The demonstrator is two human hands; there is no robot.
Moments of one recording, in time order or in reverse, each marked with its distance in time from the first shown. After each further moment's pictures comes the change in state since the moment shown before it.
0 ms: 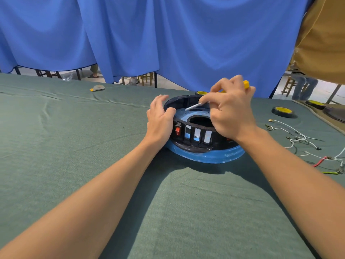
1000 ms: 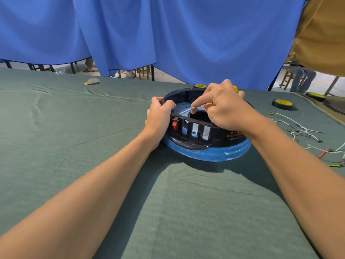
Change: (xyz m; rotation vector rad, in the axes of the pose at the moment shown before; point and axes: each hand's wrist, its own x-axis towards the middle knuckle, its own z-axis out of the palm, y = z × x) left_hand -0.001 0.008 0.002 -0.181 -0.069 -0.283; right_hand 0.009 -0.008 -0.009 0.157 -0.521 0.176
